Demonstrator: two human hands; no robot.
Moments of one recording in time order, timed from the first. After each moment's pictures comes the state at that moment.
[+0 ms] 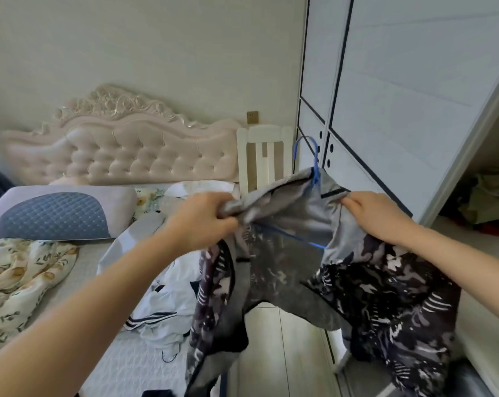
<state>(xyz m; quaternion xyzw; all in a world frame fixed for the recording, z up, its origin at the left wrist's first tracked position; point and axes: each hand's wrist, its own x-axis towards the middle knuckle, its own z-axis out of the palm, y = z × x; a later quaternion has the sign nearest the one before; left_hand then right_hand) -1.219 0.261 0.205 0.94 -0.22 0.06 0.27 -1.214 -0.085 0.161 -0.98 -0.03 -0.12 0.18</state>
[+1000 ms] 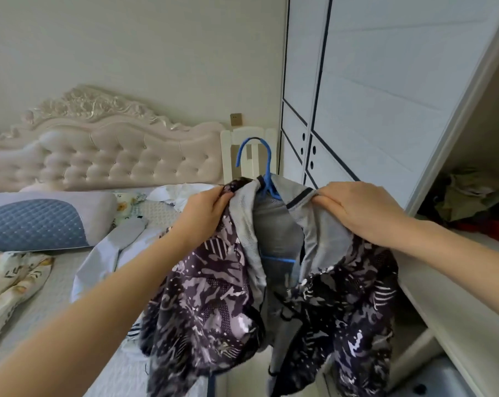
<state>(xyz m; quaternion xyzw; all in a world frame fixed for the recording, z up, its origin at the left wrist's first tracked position) -1.173 0.225 0.177 0.90 -0.22 0.14 0.34 -1.254 -0.060 0.216 -0.97 -0.14 -0.17 0.06</state>
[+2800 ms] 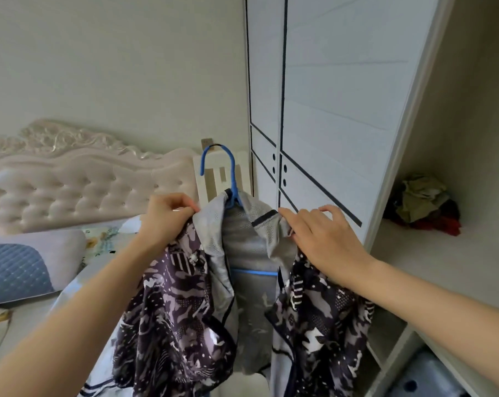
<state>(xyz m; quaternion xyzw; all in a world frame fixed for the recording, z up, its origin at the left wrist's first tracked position) -1.150 0.251 0.210 0.83 -0.17 0.11 0.52 -1.280 -0.028 0.177 -0.90 -0.16 -0.39 -0.12</state>
